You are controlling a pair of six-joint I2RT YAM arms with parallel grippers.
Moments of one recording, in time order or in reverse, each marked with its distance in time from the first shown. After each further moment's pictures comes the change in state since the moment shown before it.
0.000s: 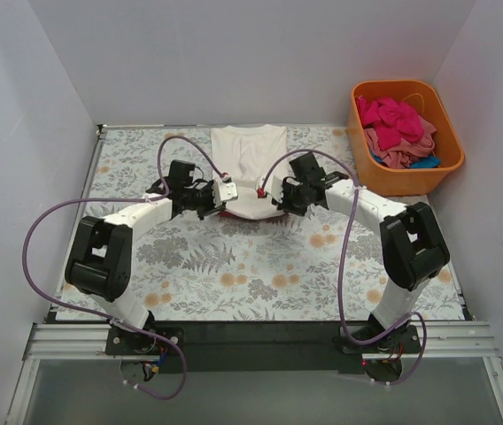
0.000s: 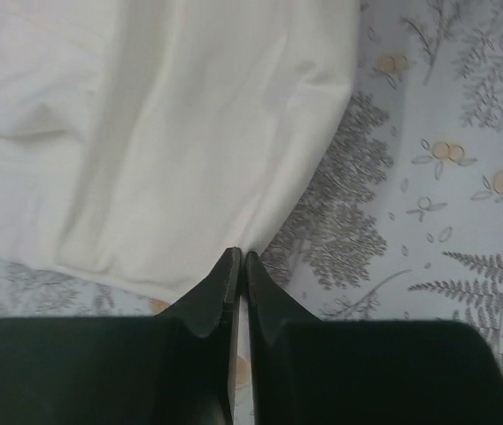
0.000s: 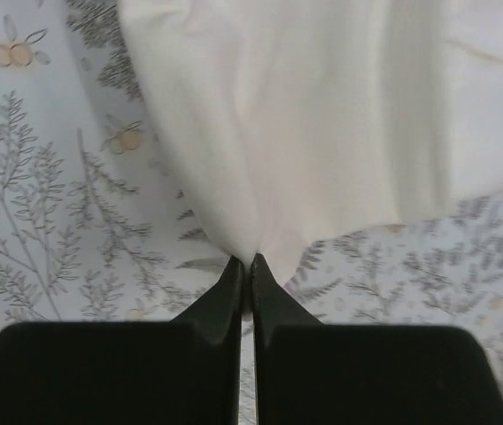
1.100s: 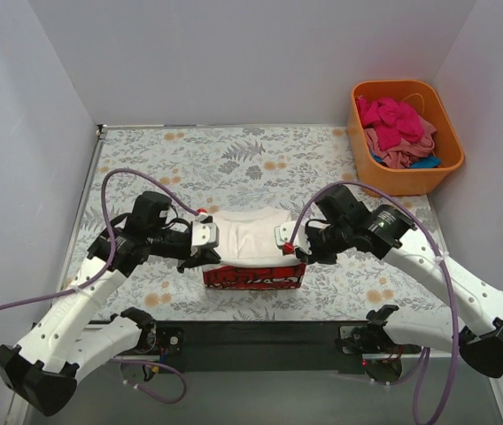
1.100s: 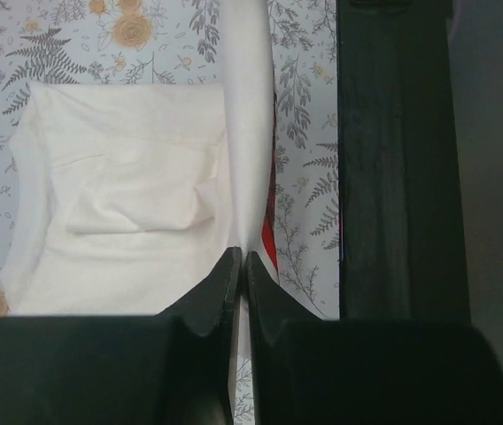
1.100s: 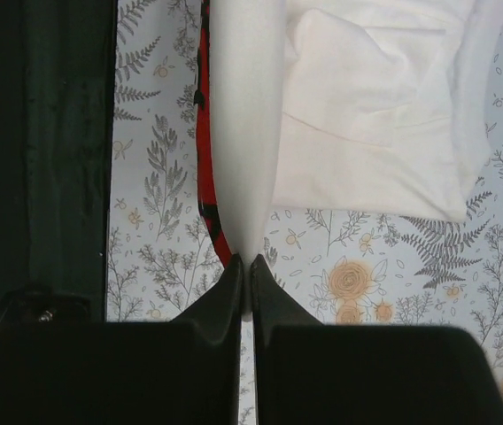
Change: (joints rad) left arm -0.191 -0.771 -0.024 -0.667 0.187 -0.245; right arm 0.244 -0.669 -0.058 -0.603 -0.125 0.027
